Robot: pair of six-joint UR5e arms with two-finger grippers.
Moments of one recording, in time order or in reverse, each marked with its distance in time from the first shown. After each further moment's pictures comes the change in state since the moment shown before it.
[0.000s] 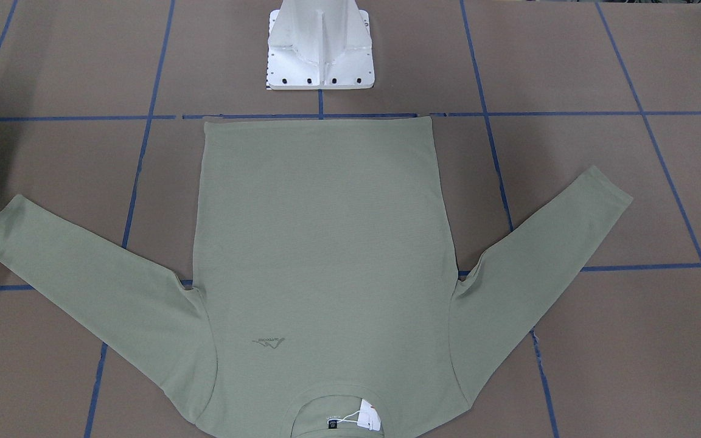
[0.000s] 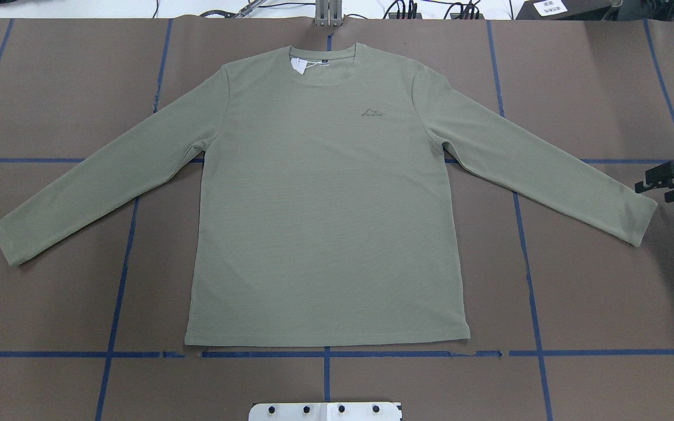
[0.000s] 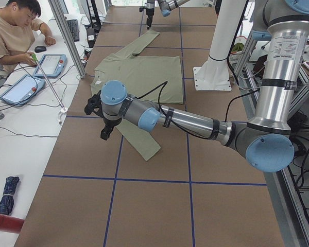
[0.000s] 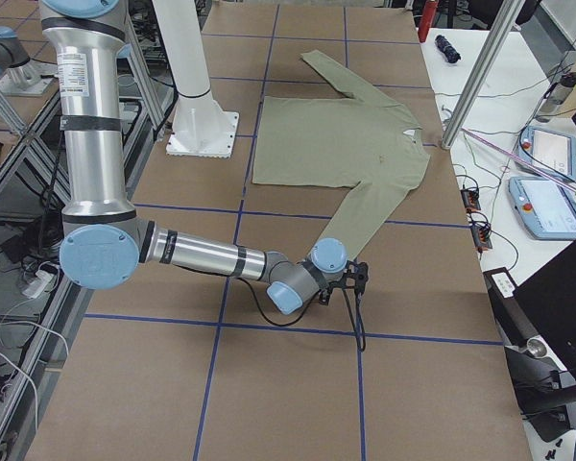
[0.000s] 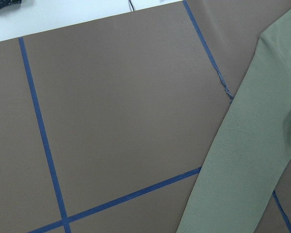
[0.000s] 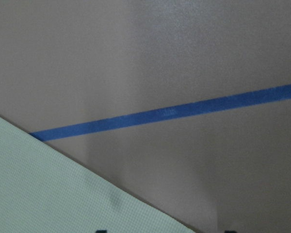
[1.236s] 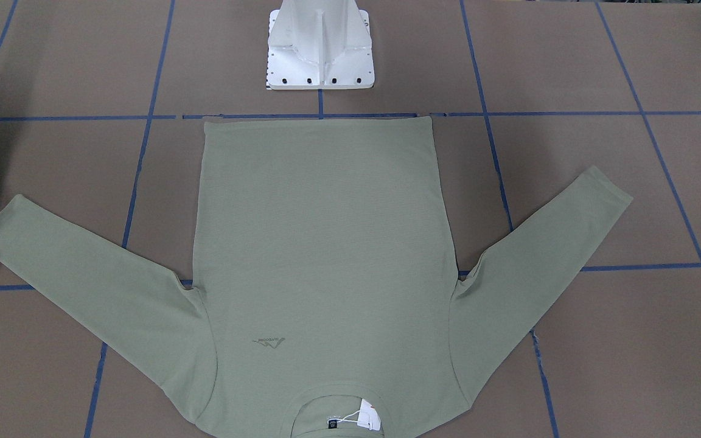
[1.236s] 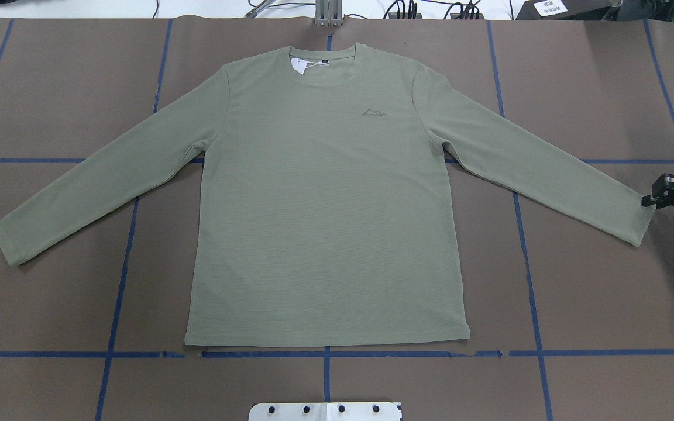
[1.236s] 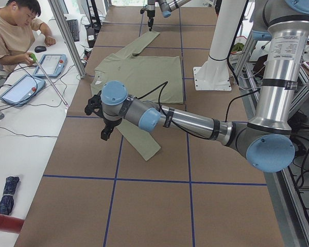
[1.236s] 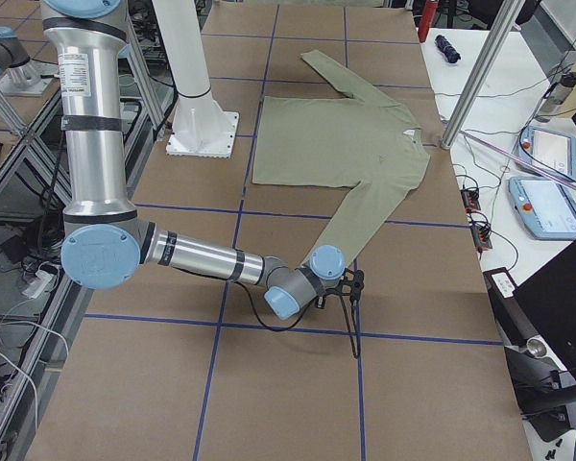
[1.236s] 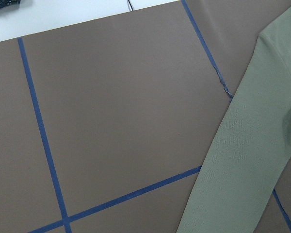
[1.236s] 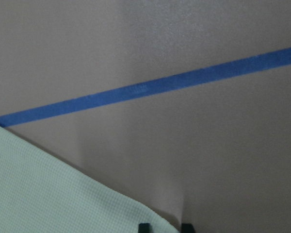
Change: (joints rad) left arm -0.002 0.002 -0.001 0.001 0.001 0.004; right arm -0.015 0.000 -0.040 0.000 0.002 0.000
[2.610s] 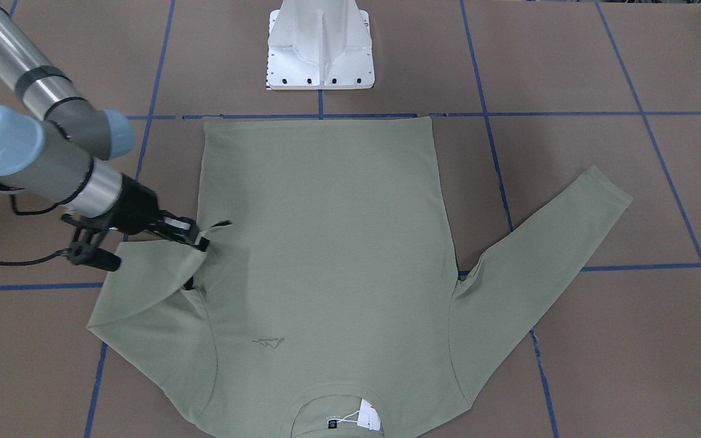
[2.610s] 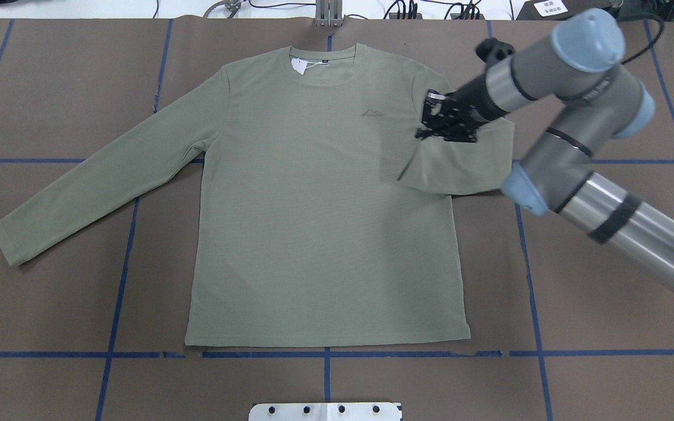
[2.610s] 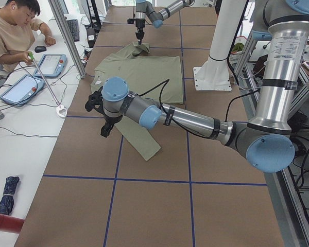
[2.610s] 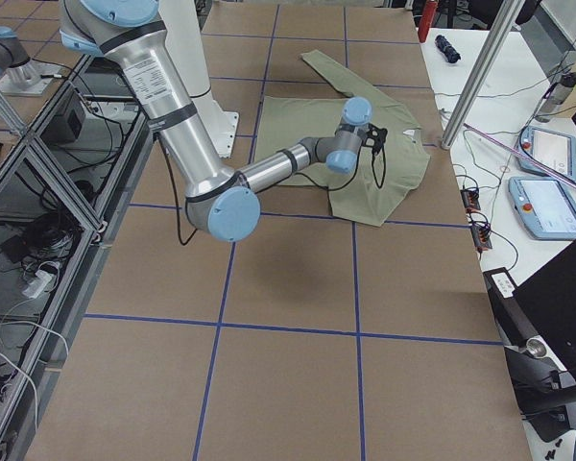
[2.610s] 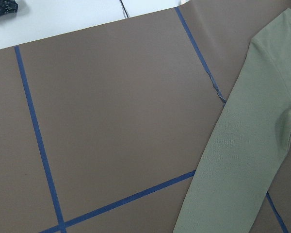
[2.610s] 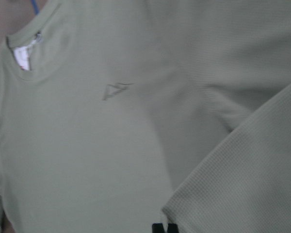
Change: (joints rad) left arm -0.001 -0.002 -0.024 0.001 -0.002 -0.008; right arm -0.325 0.602 0.184 -0.194 -0.175 0.751
